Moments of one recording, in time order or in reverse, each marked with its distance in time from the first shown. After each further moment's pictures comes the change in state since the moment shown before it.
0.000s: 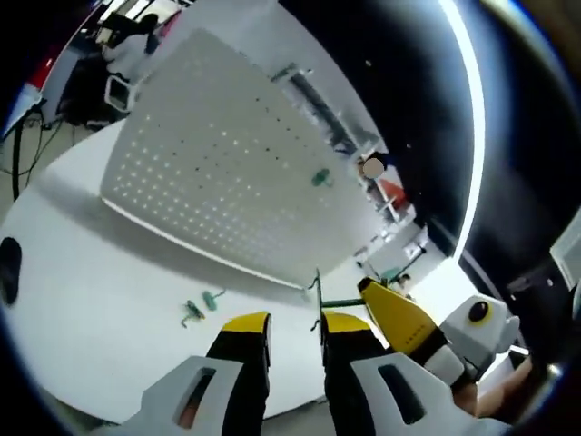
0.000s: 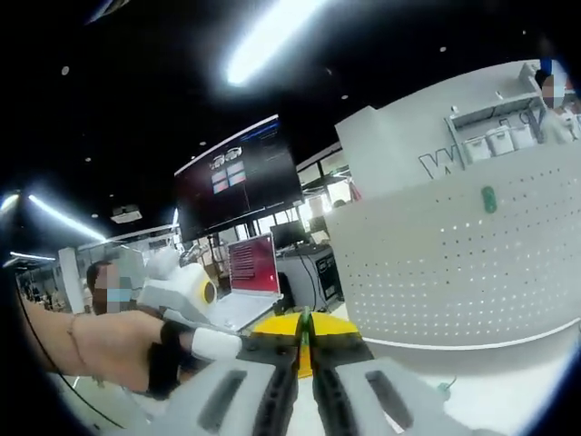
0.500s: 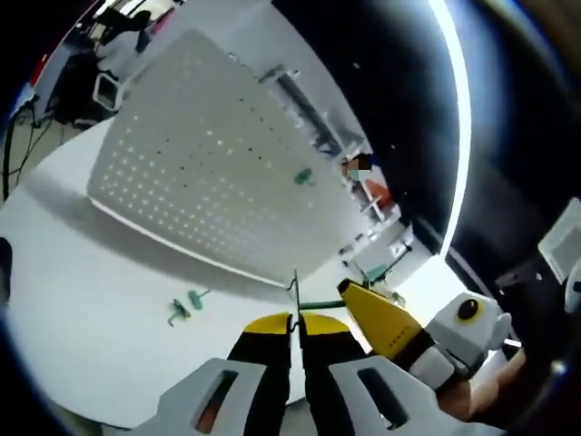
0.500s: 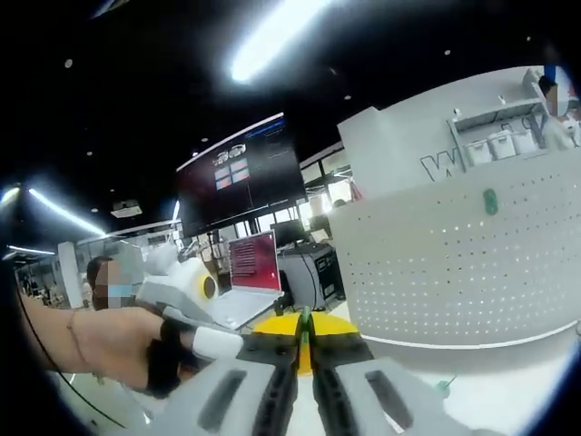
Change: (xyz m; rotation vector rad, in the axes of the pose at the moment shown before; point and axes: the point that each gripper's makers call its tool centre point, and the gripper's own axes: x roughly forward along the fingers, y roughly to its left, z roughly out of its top) left arm -0.003 -0.012 -0.003 0.066 0.010 -0.046; right arm -0.004 0.005 -0.003 -0.009 0.016 0.003
